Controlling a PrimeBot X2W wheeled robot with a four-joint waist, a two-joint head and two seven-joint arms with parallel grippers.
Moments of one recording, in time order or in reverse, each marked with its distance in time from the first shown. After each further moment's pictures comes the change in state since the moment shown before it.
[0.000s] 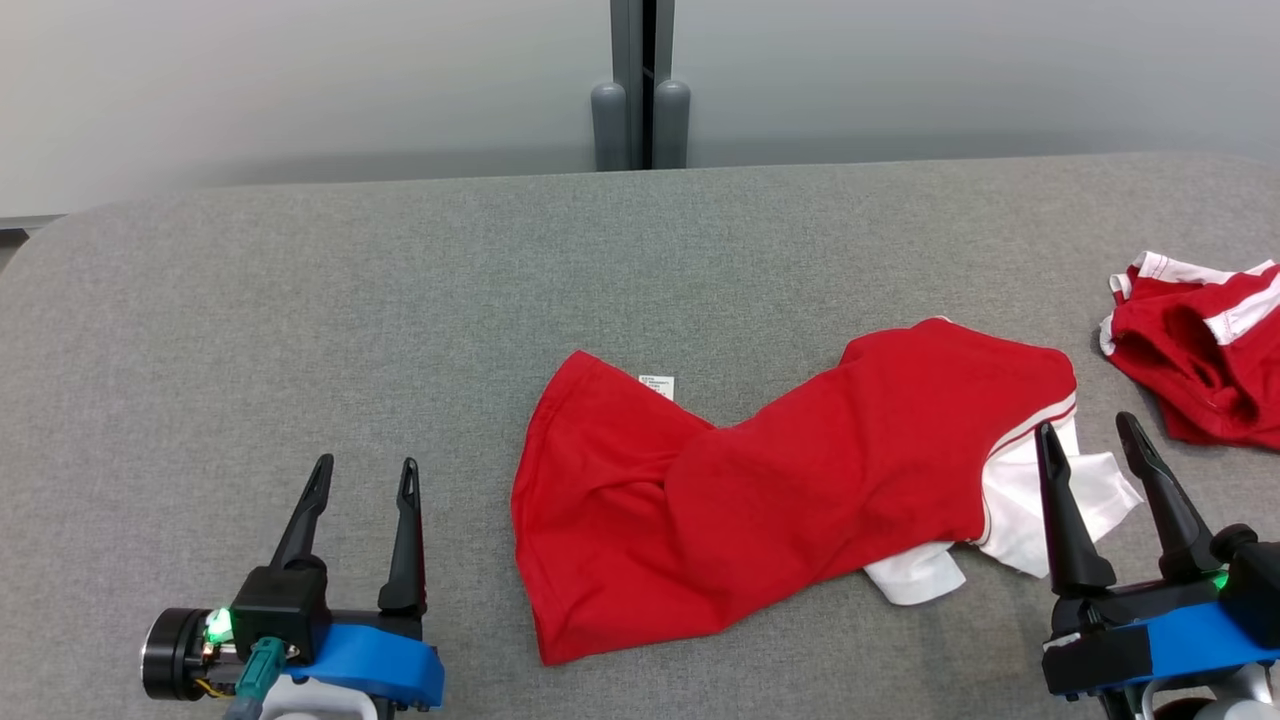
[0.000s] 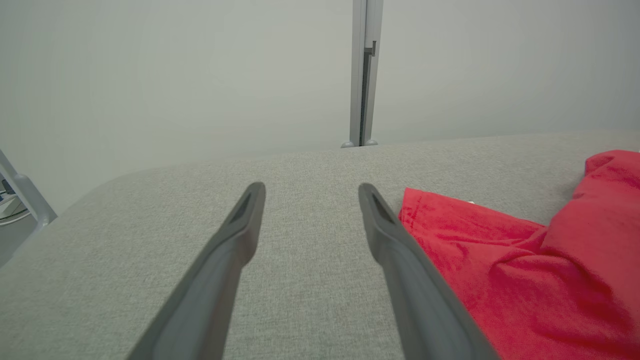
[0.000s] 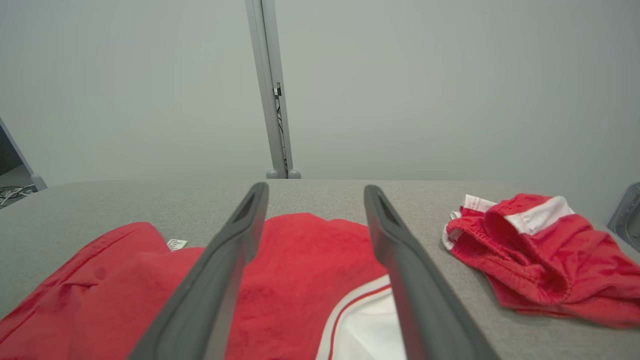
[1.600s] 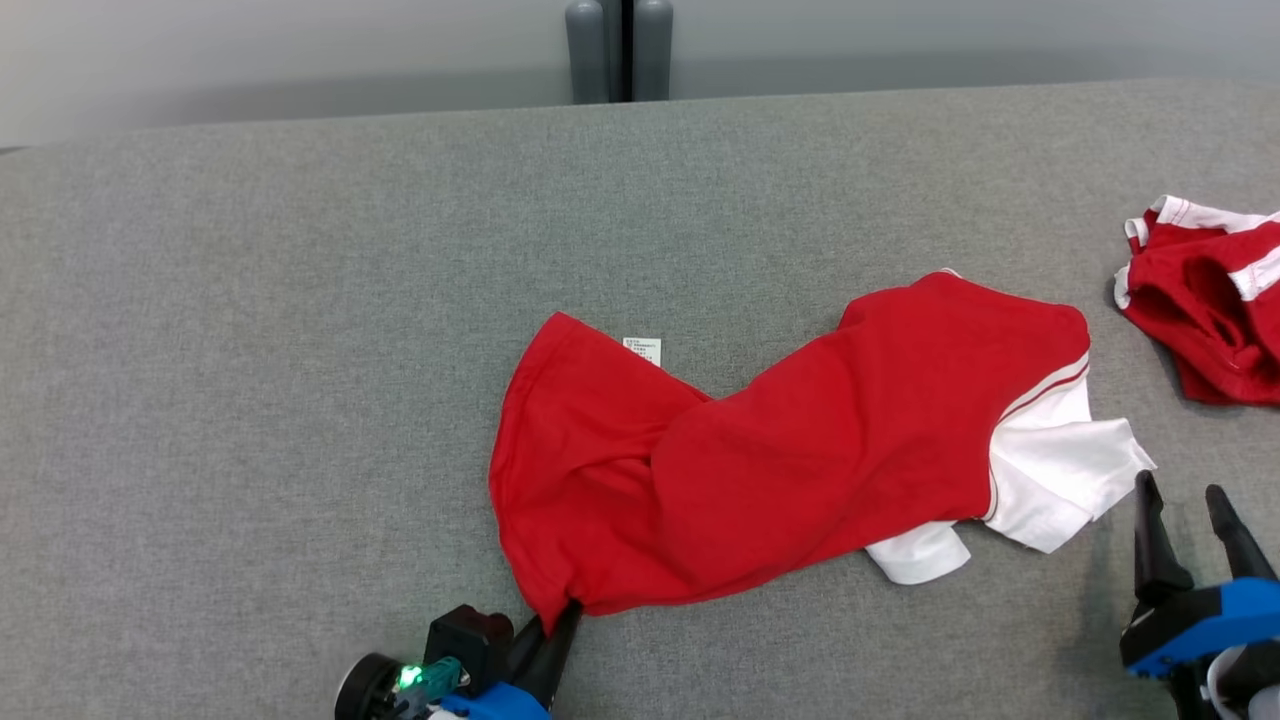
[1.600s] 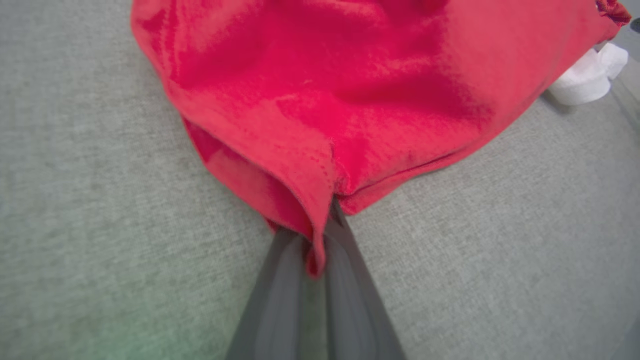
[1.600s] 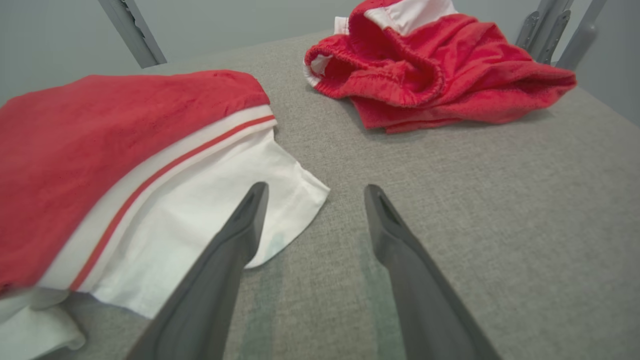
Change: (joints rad) left arm -0.025 -0.065 -0.252 0.231 -0.111 -0.187 0.157; right arm -0.133 -0.031 -0.184 0.462 0.072 0.000 0.004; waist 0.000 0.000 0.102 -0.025
